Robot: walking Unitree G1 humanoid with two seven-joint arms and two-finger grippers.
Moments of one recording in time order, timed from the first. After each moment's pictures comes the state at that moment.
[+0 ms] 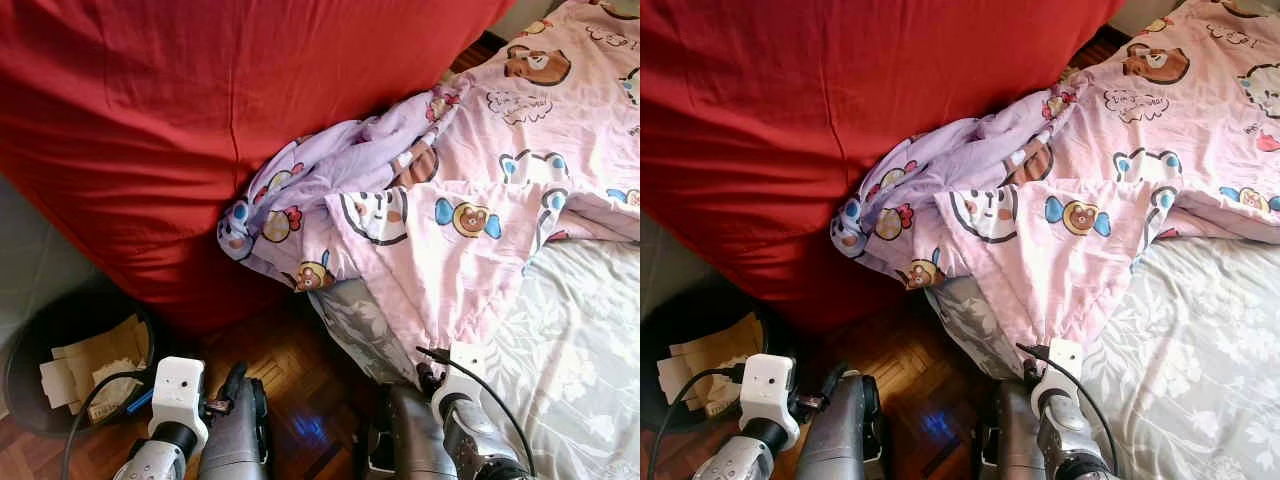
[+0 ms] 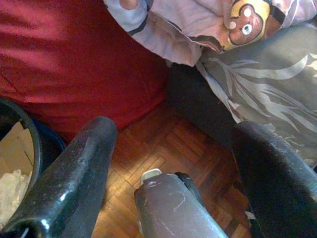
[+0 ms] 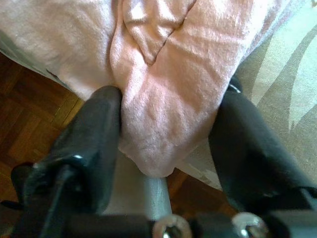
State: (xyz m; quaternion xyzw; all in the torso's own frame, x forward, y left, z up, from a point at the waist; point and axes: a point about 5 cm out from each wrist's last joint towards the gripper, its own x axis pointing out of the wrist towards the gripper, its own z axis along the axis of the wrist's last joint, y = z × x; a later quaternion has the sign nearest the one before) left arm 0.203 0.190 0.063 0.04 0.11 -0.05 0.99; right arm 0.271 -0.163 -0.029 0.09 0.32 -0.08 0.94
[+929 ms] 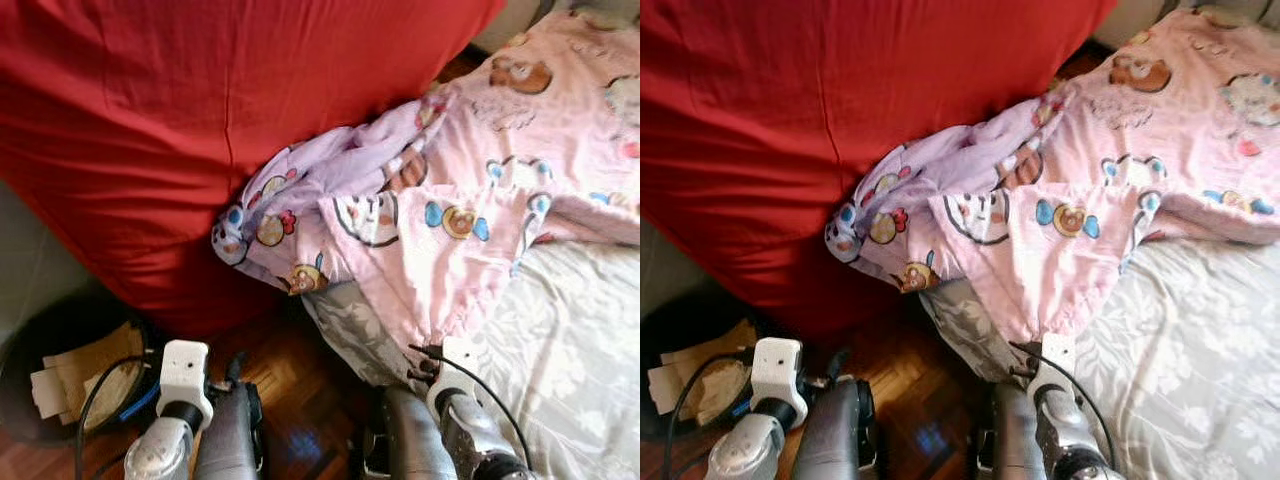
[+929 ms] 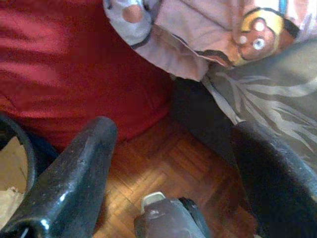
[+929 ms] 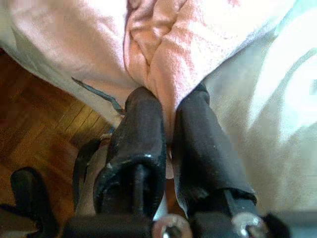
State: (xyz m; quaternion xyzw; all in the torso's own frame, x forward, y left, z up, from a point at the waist) left arm 0.234 0.195 0.050 0.04 0.10 -0.02 0.99; right arm 0.277 -0.166 -0.024 0.07 0.31 -0.05 0.95
